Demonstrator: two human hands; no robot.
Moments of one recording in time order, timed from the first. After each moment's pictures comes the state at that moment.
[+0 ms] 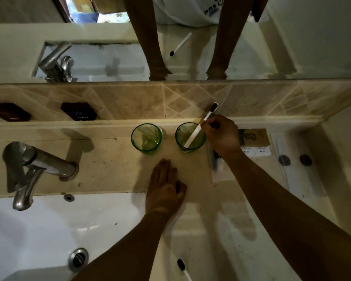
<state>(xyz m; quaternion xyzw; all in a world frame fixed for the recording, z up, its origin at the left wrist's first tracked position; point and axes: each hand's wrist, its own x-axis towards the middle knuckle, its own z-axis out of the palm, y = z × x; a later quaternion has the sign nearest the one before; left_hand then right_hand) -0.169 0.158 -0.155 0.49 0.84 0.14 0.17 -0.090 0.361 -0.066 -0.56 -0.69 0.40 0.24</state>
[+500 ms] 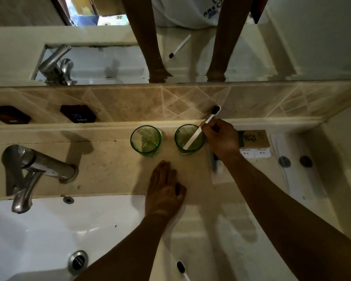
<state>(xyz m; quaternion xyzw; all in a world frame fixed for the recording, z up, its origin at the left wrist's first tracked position) -0.169 0.159 -0.161 0.49 0.85 0.13 0.15 -0.089 0.363 -0.073 -0.58 -0.69 0.39 0.19</state>
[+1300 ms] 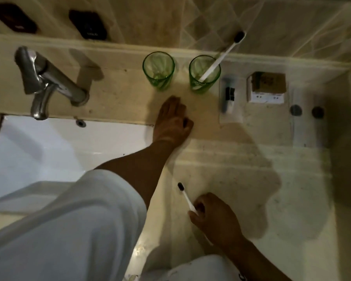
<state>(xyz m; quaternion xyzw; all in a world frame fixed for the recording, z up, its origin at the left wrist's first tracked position) -0.171 0.159 -0.156 0.50 0.84 0.14 0.15 0.073 0.072 -0.089 -0.44 -0.79 0.37 -0.21</state>
